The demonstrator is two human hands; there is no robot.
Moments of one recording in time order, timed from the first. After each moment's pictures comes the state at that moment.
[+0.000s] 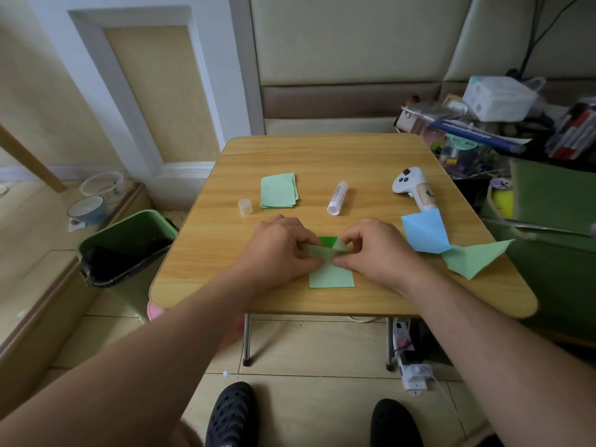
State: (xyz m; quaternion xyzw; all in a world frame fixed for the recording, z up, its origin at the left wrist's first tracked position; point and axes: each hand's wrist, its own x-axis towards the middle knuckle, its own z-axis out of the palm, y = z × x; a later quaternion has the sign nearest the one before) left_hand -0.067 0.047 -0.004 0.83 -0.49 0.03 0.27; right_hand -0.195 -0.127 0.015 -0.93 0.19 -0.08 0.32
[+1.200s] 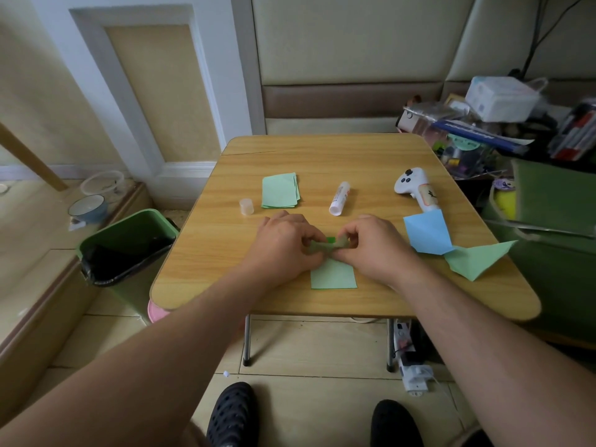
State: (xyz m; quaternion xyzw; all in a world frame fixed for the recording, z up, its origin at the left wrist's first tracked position) left_hand -0.069 0.035 -0.004 0.85 -0.46 0.06 0.25; right_hand -0.182 -0.128 0.009 -0.93 0.19 -0.10 0.31
